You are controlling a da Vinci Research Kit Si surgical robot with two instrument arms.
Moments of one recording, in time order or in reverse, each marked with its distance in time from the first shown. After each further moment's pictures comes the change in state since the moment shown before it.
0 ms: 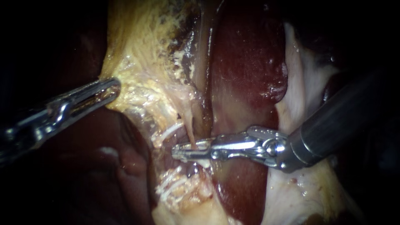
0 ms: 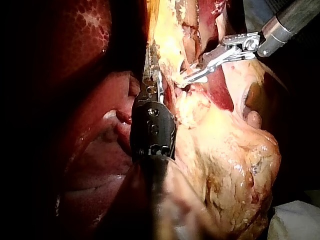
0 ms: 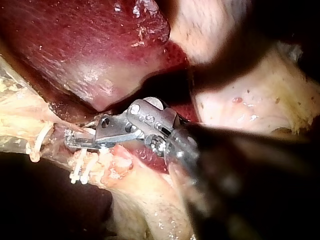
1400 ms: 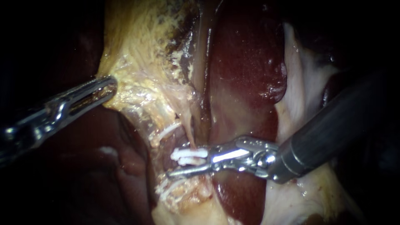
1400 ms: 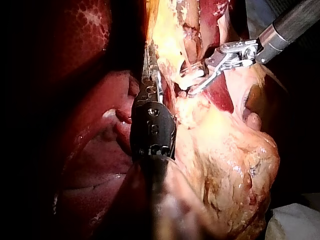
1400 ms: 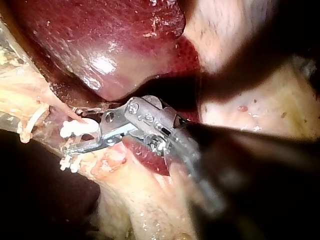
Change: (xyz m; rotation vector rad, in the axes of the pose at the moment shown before) right arm 0.000 0.001 0.000 -0.020 0.045 -0.189; left arm 0.000 0.000 0.000 -0.011 -0.002 -0.017
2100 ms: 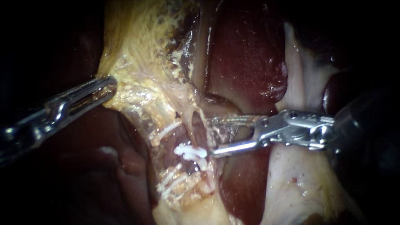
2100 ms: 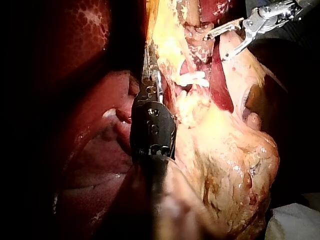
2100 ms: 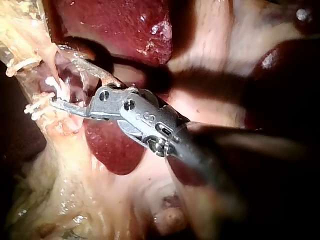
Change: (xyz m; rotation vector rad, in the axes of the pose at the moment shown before) right arm 0.009 -0.005 -0.012 0.044 0.056 -0.449; left arm 0.000 0.000 0.000 0.002 0.001 -0.001
